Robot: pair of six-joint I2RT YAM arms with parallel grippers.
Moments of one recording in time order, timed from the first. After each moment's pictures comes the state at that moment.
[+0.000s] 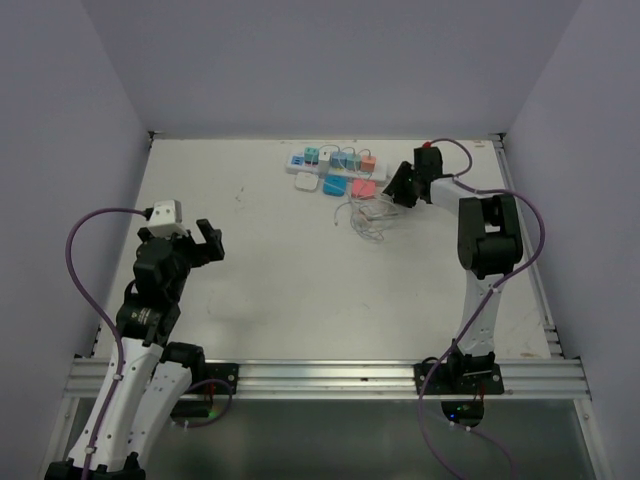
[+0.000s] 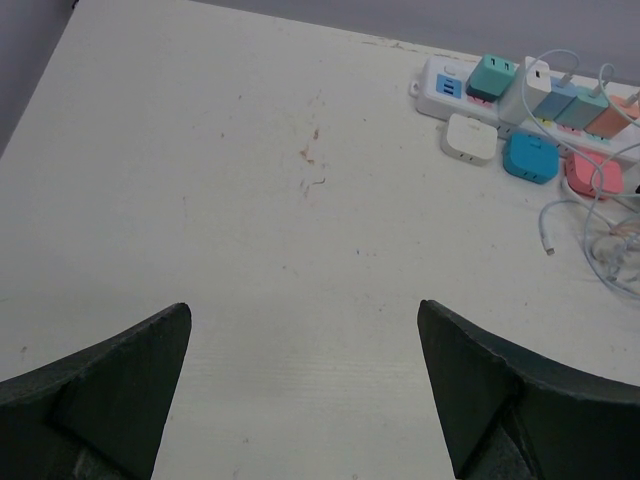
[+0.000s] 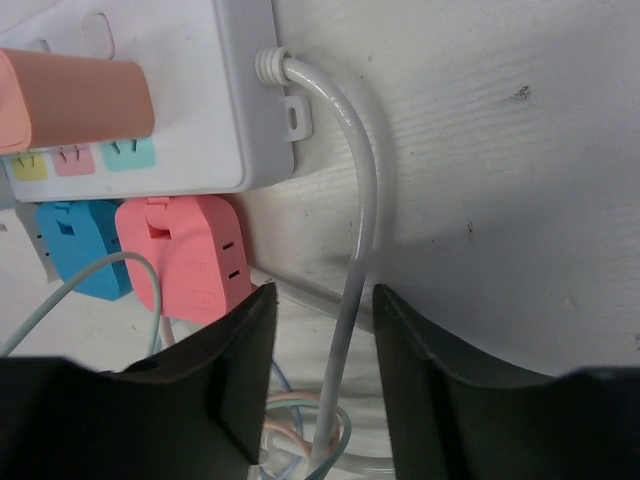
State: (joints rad) left arm -0.16 0.55 0.61 -0.35 -0.16 -0.24; right arm 0.13 2.12 1.46 -0.18 -0.15 0.65
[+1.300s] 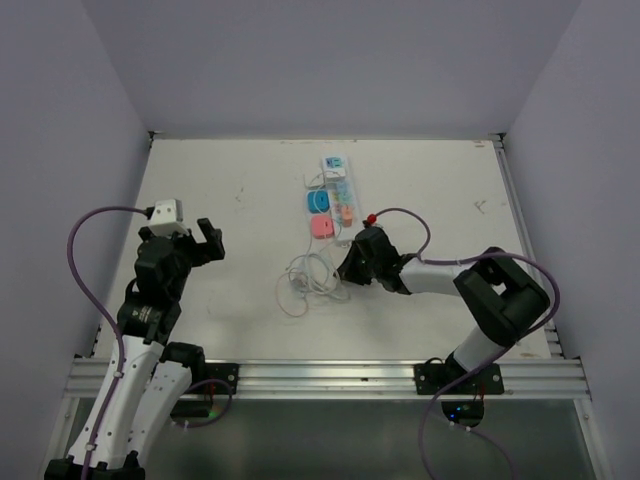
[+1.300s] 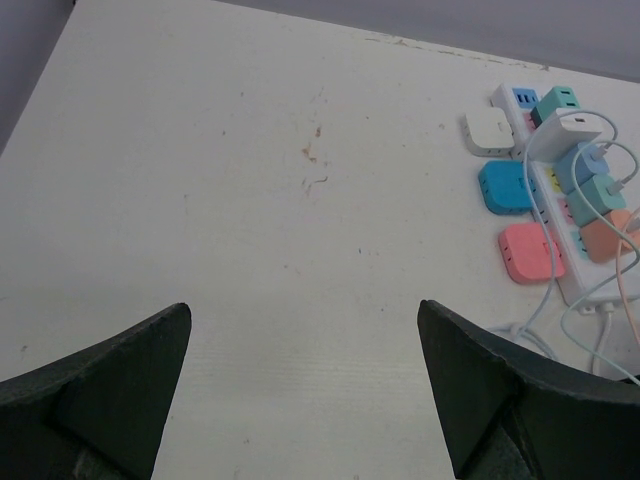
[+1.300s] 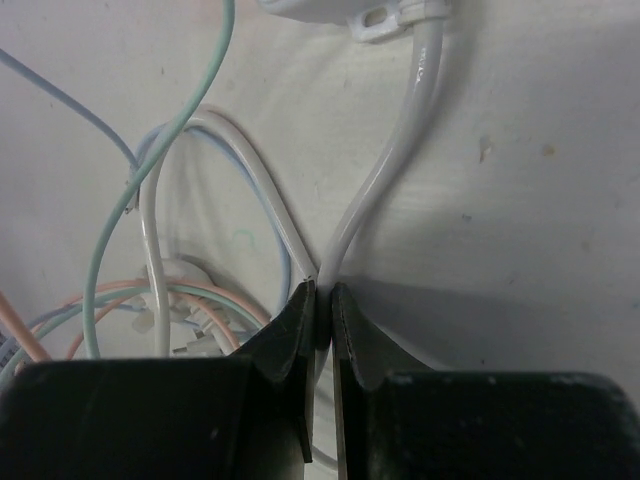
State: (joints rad) left arm -0.16 0.56 0.61 -0.35 -0.16 -0.24; right arm 0.66 1.65 0.69 0.16 -0.05 0.94
